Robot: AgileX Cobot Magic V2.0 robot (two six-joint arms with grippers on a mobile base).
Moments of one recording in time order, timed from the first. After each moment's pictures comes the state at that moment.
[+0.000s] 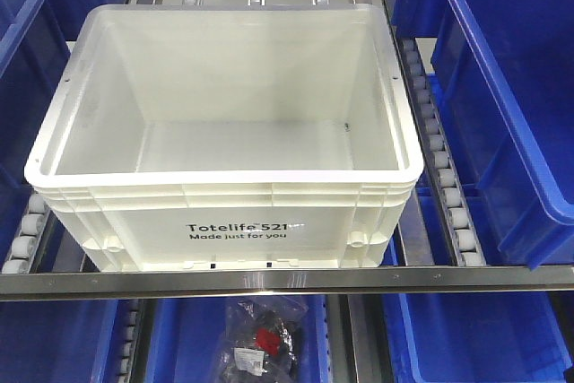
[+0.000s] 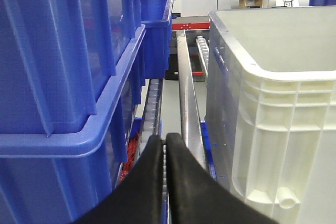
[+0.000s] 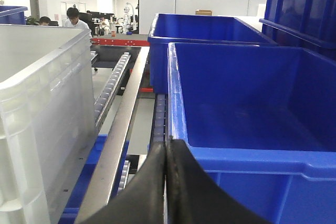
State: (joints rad) left arm 0.09 -0.01 0.03 0.05 0.05 -0.04; right arm 0.01 -0.01 0.03 0.01 0.00 -0.09
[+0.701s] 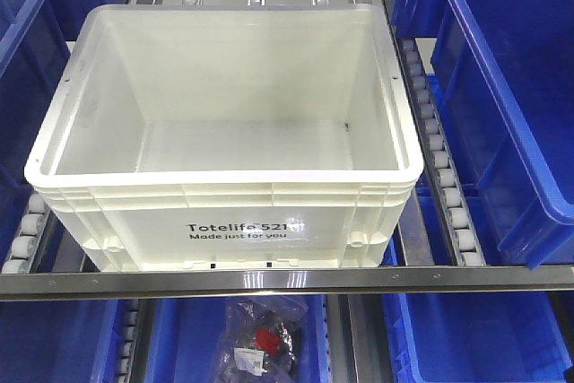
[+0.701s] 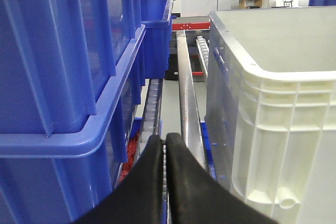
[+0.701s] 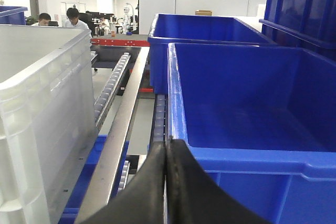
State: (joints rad) left arm 0.09 -0.01 0.03 0.05 0.05 -0.04; right arm 0.01 -0.01 0.03 0.01 0.00 -0.09
